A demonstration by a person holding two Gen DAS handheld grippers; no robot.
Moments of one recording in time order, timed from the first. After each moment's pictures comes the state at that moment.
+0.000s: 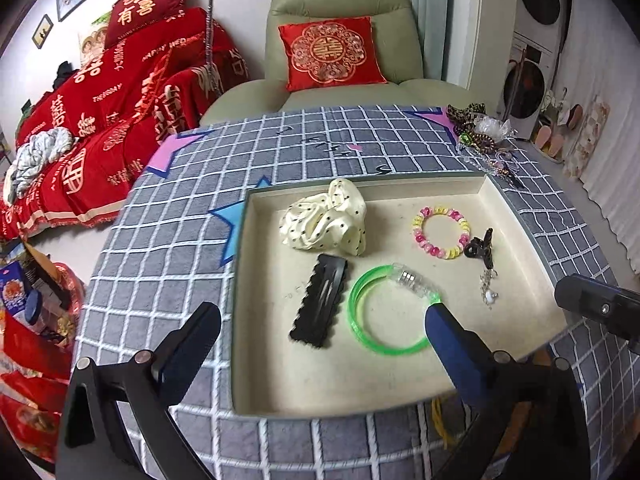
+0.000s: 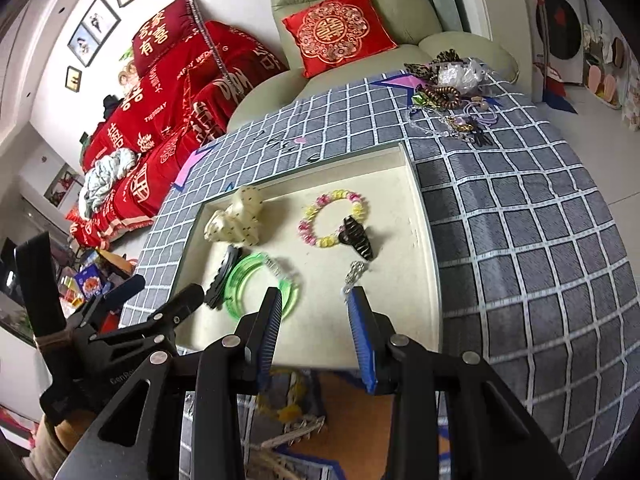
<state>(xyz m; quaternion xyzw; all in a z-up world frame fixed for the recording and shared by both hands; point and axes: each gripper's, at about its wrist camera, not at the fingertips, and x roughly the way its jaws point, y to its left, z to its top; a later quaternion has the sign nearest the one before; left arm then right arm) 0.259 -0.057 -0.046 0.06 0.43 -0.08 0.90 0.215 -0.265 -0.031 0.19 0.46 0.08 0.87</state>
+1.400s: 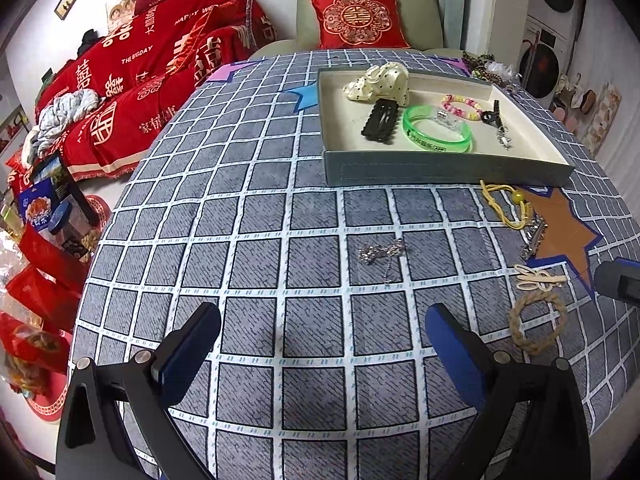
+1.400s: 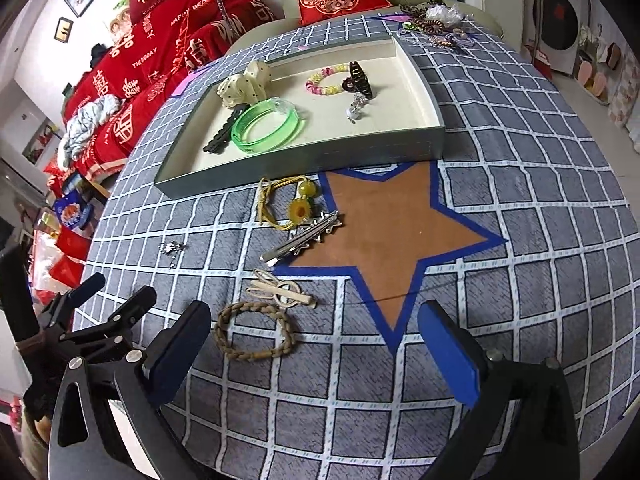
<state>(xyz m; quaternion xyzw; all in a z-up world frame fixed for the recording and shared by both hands) 0.123 0.020 -0.102 0.05 0.47 -0.05 0.88 0.097 -0.214 -0.077 0.13 0.52 0.05 0.84</state>
